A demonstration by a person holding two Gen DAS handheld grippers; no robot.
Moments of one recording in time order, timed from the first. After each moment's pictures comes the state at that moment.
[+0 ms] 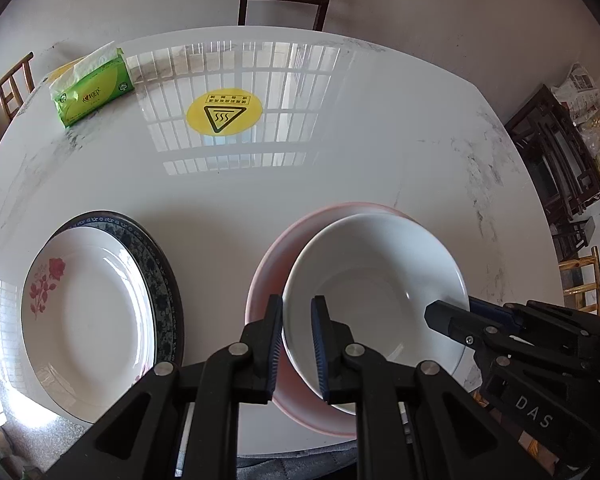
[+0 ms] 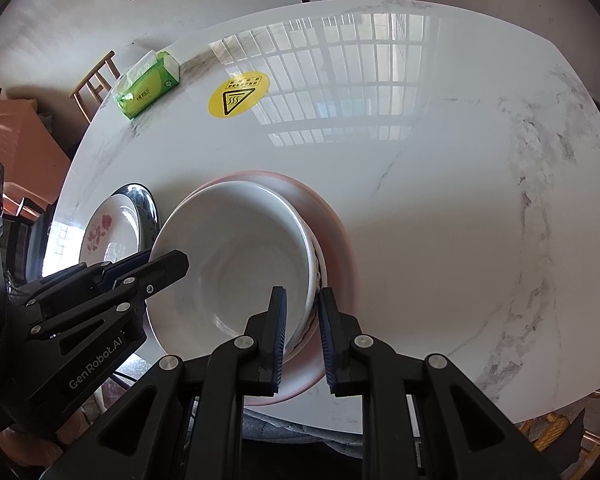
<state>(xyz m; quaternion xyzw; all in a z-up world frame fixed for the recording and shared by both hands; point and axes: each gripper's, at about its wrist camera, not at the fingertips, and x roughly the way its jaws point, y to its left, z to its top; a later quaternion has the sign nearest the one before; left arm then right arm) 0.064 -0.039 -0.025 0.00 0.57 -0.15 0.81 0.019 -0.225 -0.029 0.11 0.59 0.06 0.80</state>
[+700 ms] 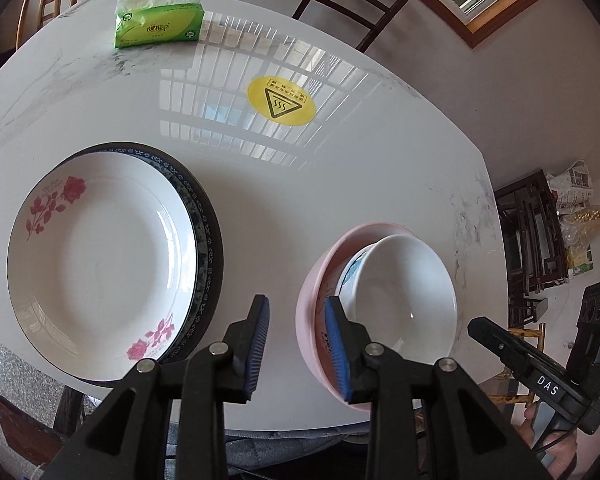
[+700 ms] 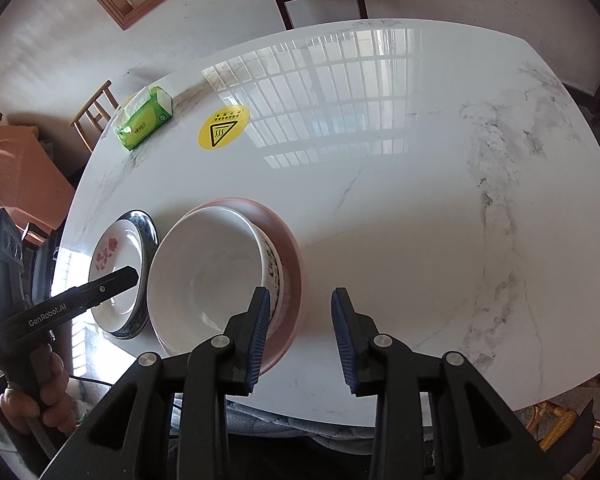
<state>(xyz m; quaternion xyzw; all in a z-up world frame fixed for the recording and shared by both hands) 0.057 0.040 -0.026 -0.17 0.58 -0.13 0.78 -0.001 -0.266 -0.006 0.14 0.56 0.04 0.82</state>
